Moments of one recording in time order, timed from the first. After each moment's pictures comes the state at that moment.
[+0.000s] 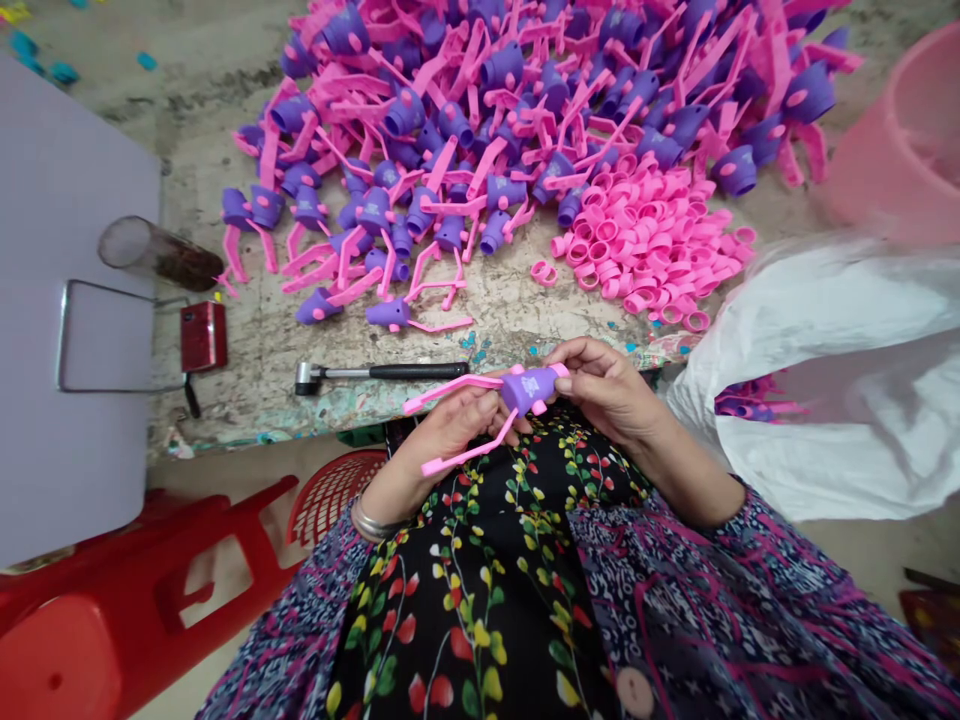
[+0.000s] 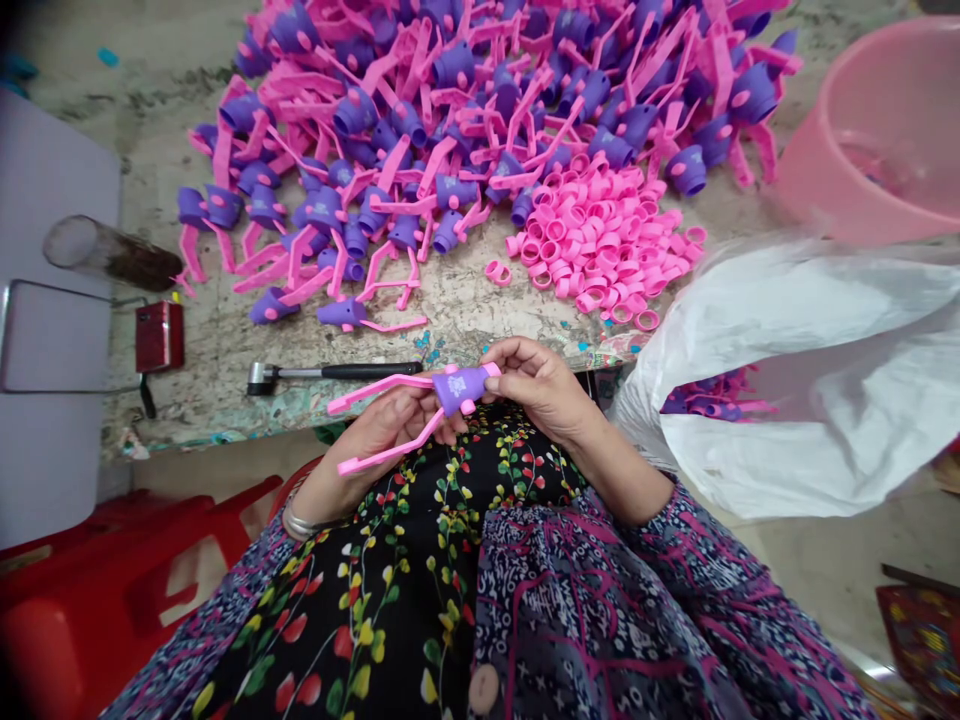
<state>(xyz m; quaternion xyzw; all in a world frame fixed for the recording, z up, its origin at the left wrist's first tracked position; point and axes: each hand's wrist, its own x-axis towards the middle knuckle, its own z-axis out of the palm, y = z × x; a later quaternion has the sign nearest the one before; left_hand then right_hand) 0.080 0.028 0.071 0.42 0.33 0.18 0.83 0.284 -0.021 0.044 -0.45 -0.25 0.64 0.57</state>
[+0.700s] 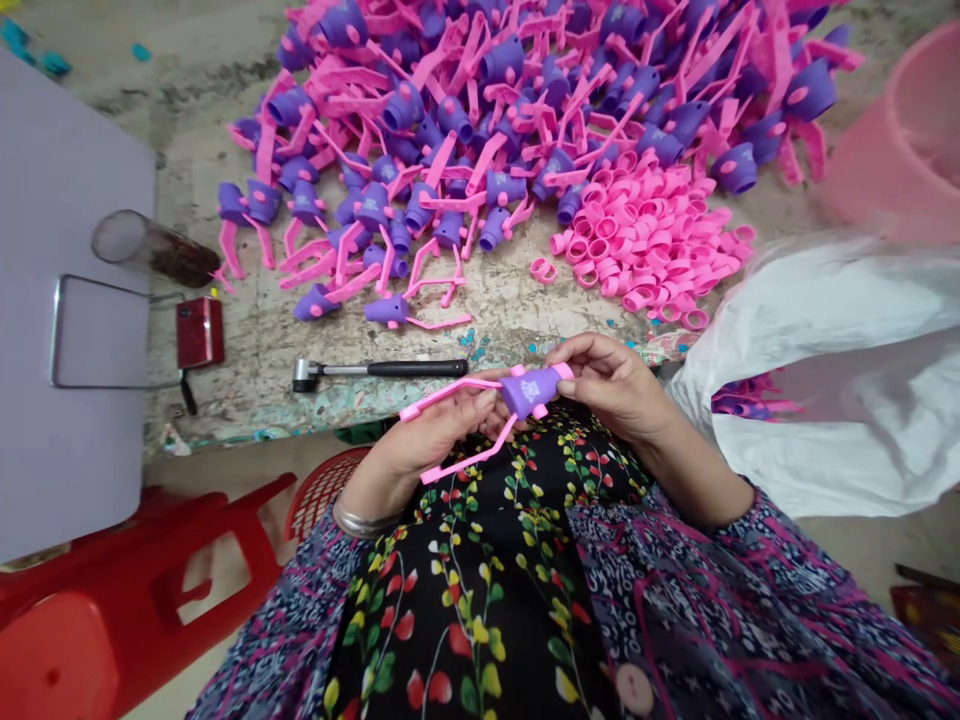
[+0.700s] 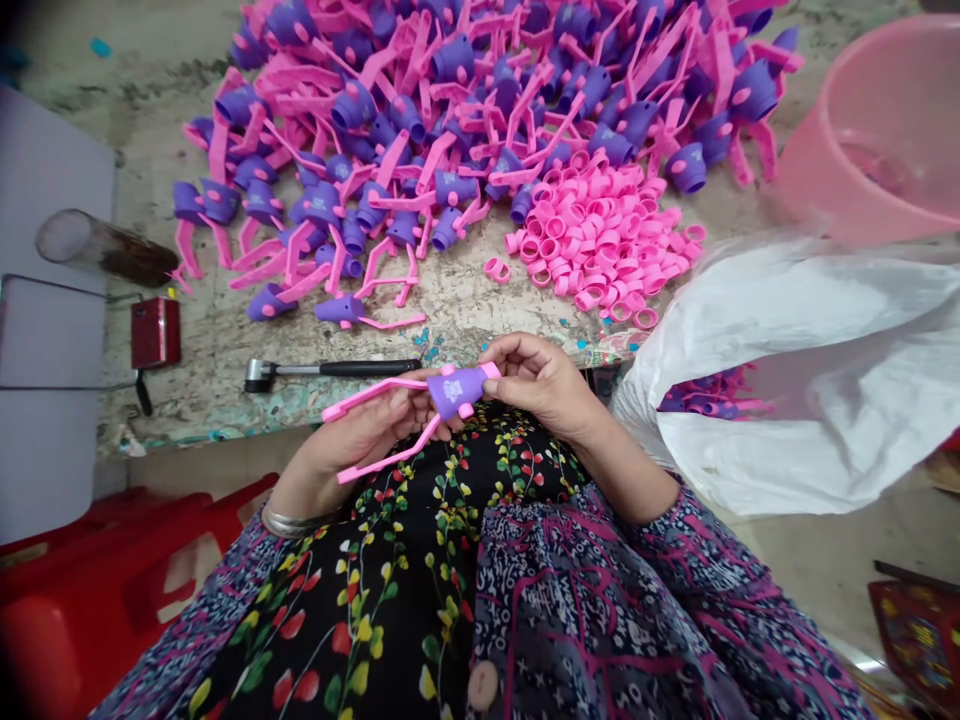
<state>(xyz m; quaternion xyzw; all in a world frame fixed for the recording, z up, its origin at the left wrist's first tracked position) 0.075 0.043 0.065 0.41 0.31 0.10 0.85 0.291 -0.024 0.048 -0.48 -0.34 0.59 0.56</state>
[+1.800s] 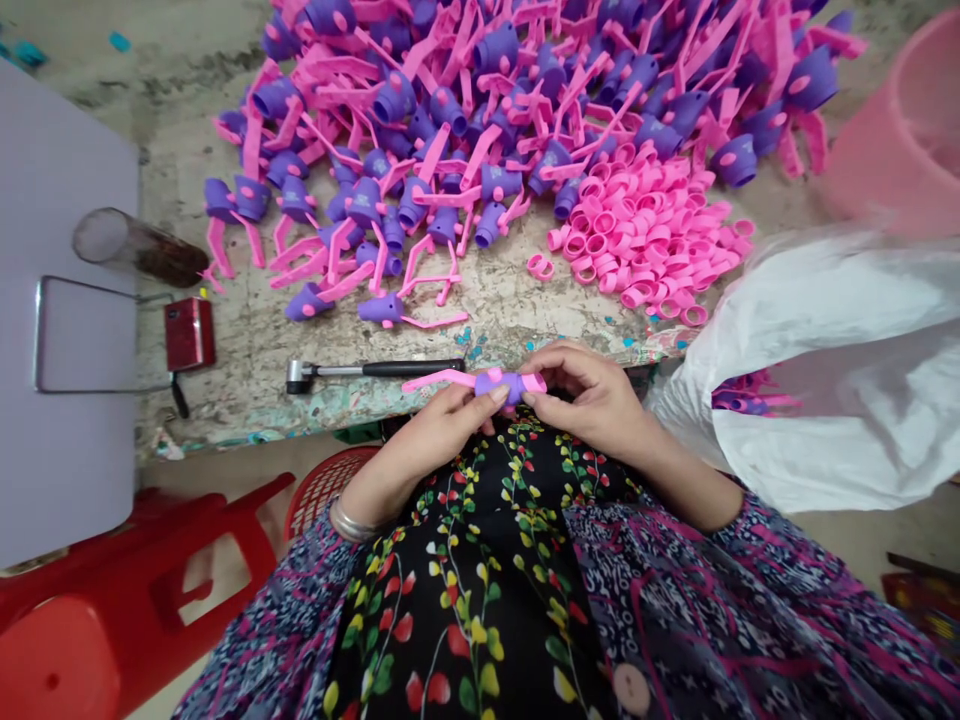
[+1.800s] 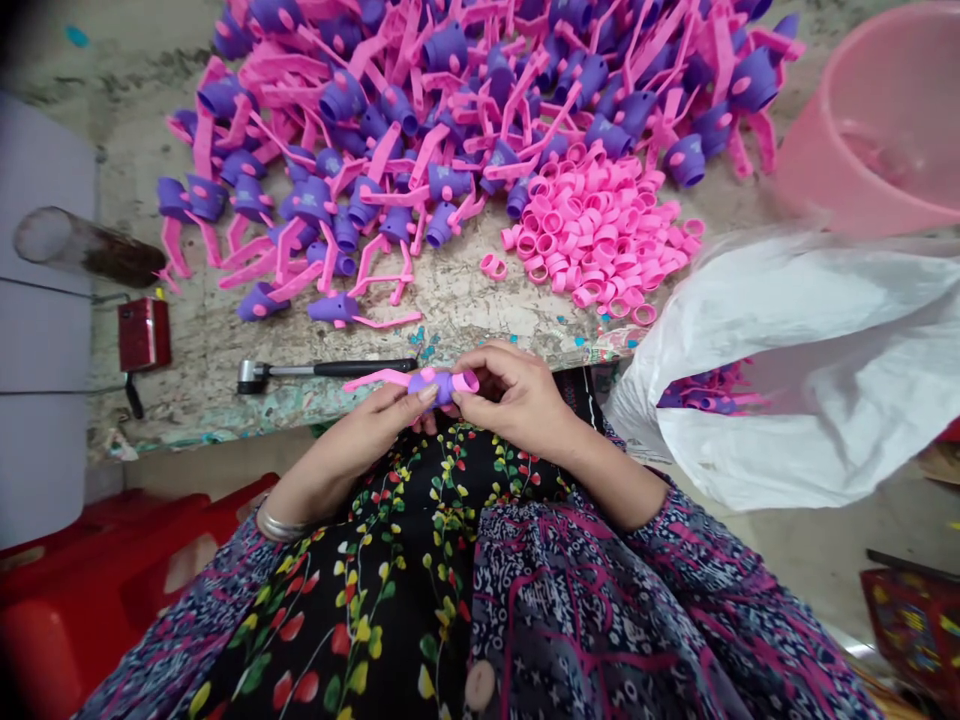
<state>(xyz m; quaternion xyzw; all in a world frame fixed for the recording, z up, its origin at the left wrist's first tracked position) 0.082 0.044 0.067 0.58 0.43 0.08 0.69 0.272 -0.023 0.063 -0.55 -0.52 0.45 0.48</state>
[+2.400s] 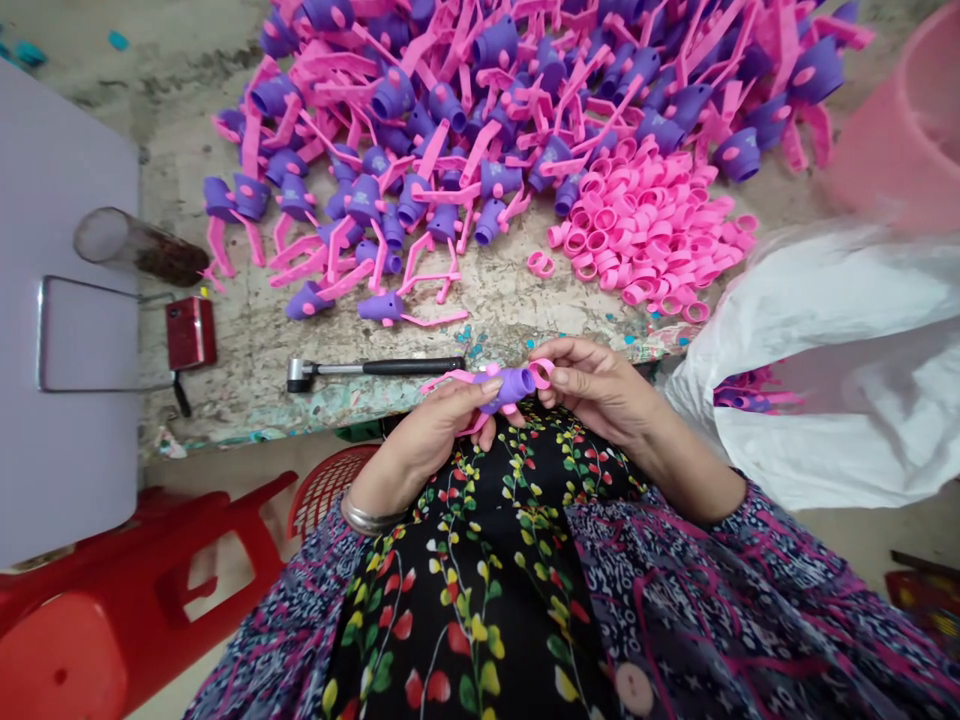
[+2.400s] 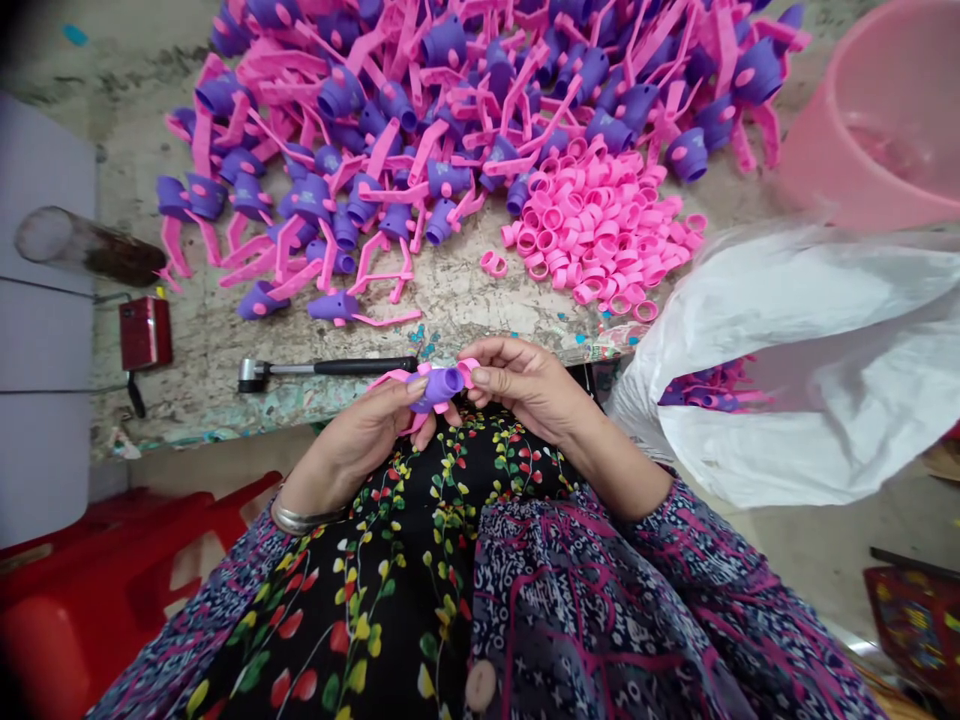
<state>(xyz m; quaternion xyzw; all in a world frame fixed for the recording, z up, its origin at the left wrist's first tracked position) 0.085 0.044 0.063 0.43 0.36 0.12 0.82 0.281 -0.021 0.052 -0.40 -0.20 0.71 0.55</state>
